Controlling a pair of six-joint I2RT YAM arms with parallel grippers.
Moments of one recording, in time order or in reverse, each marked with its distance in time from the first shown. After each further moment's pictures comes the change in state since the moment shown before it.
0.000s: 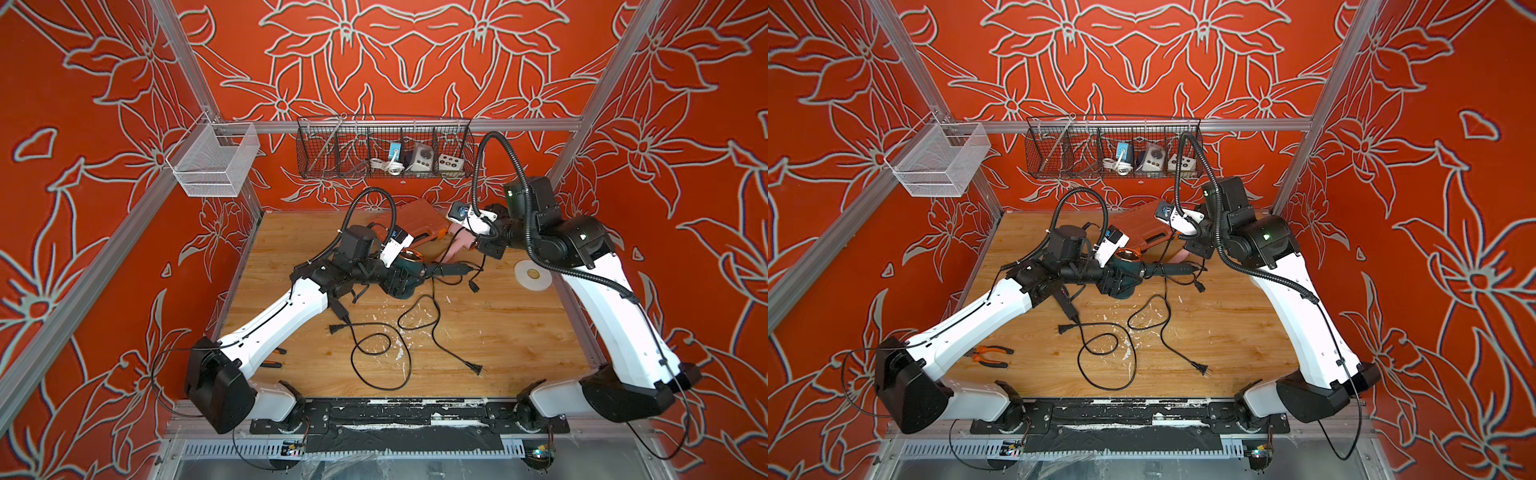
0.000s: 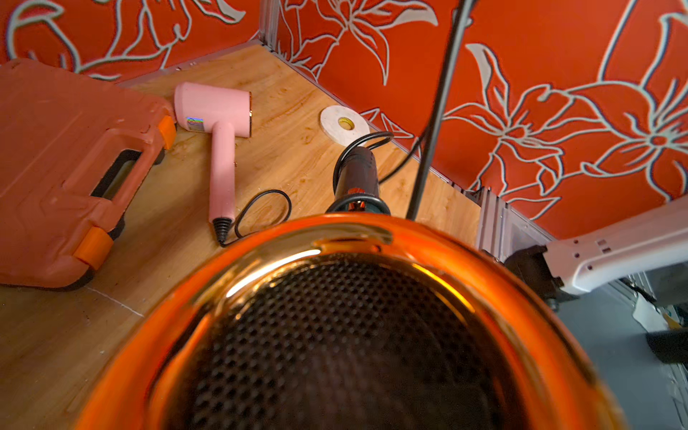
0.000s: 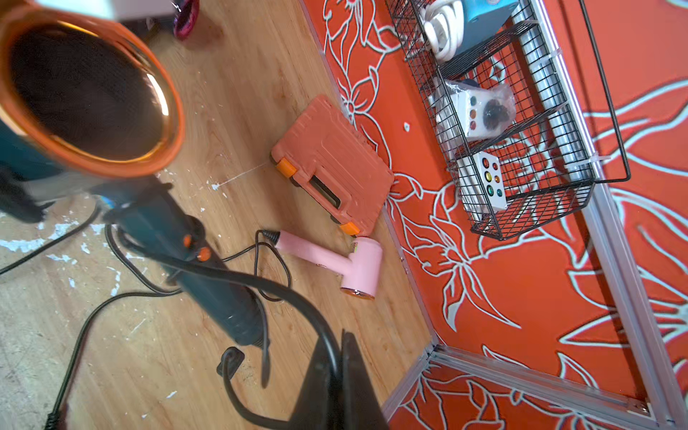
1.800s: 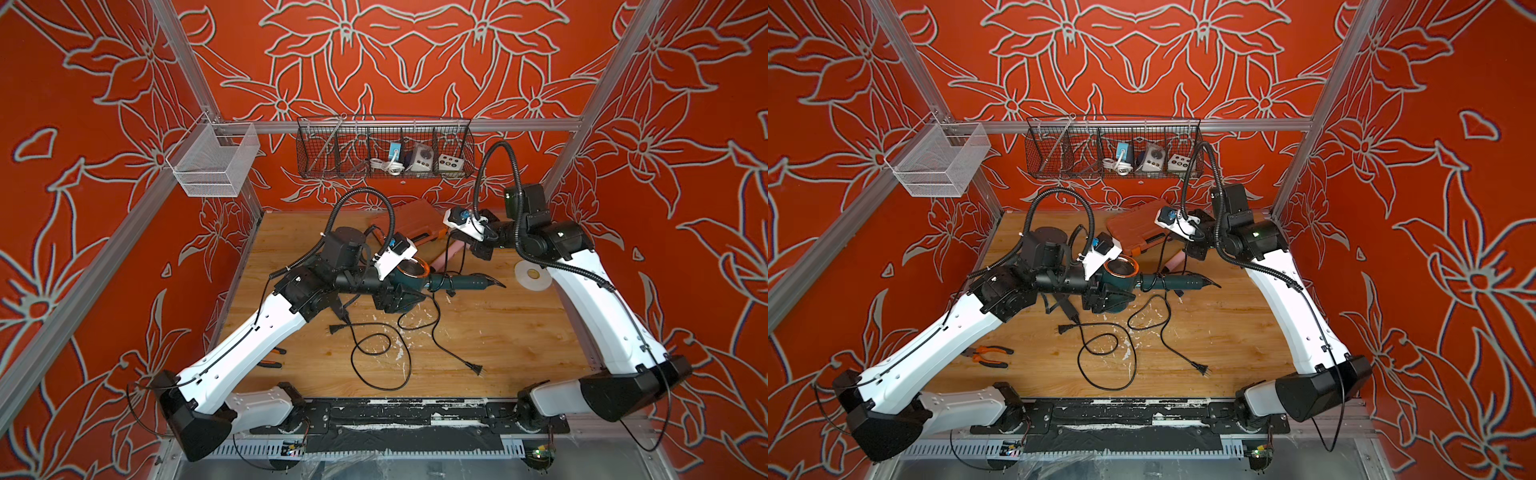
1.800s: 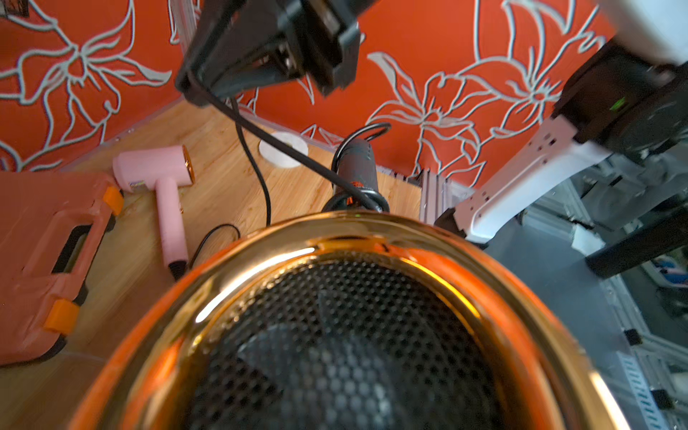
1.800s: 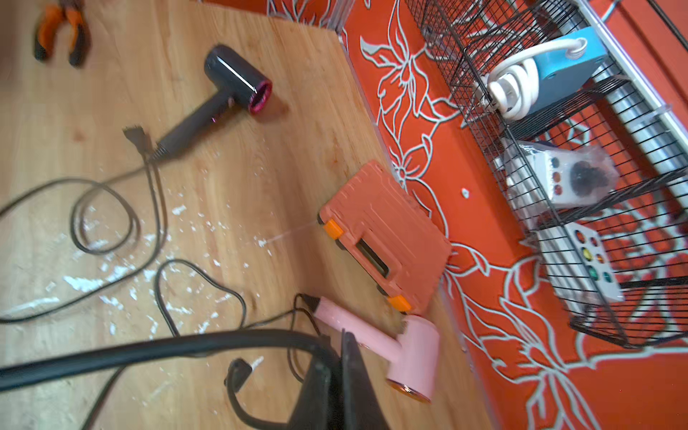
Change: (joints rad) left arm -0.070 -0.164 0.074 -0.105 0.113 0.058; right arm -0.183 -0.038 -0.300 0.270 -0.519 0.033
